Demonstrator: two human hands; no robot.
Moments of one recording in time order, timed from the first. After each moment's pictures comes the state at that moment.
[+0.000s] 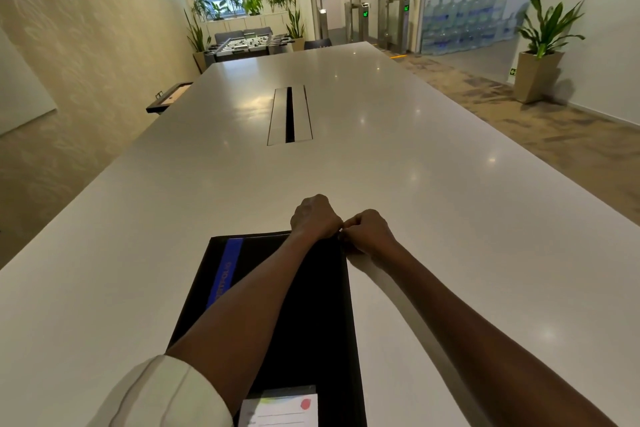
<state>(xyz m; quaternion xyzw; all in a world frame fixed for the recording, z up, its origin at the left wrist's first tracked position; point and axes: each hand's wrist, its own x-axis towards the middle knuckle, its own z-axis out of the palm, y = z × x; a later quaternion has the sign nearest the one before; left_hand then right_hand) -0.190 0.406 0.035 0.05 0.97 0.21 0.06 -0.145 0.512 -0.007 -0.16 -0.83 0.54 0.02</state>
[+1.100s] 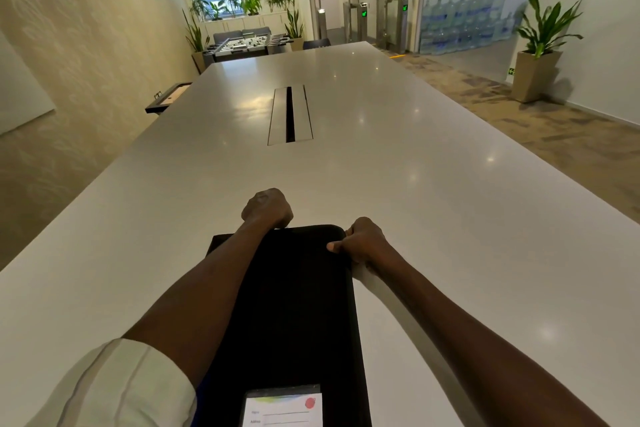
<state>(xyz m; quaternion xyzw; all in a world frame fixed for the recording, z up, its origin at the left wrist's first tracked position) -0.219 0.337 0.051 -0.05 0.99 0.13 0.06 -0.139 0.497 -0.008 -0.17 -0.85 0.49 -0.05</state>
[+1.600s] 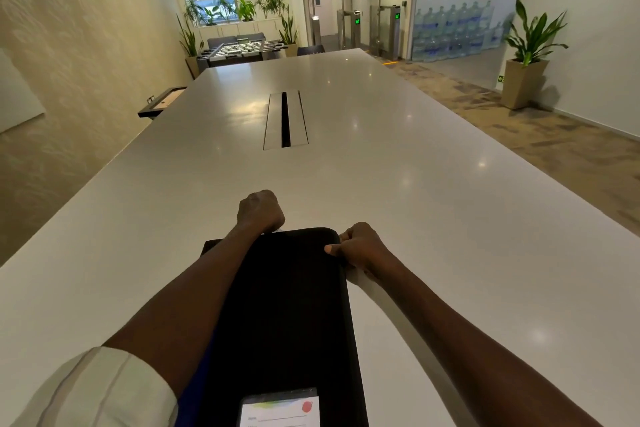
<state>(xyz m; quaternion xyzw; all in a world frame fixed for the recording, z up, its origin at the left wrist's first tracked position) -0.230 0.324 0.049 0.02 0.99 0.10 0.03 -0.127 0.499 -0.002 -0.15 -0.83 0.53 -0.04</state>
